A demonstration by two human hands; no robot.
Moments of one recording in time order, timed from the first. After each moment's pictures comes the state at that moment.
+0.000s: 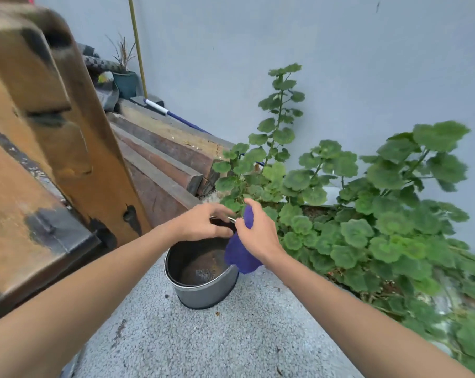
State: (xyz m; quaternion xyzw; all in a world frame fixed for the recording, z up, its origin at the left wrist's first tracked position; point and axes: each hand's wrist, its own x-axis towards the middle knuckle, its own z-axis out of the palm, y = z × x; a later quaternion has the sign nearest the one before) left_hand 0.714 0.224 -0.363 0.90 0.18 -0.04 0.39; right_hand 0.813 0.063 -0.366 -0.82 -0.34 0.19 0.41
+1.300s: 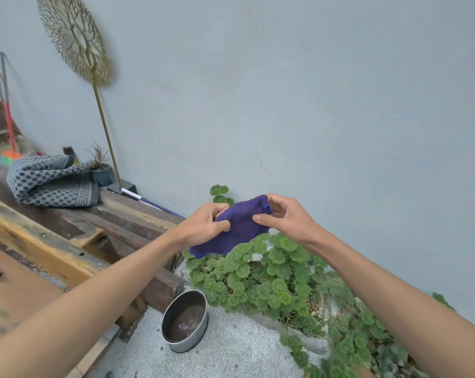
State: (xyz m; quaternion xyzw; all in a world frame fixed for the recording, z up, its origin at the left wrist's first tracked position) left_hand 0.733 0.083 0.268 0.84 0.06 0.06 0.53; right_hand 0.855 -0.122 0.296 -0.70 -0.40 0.25 0.54
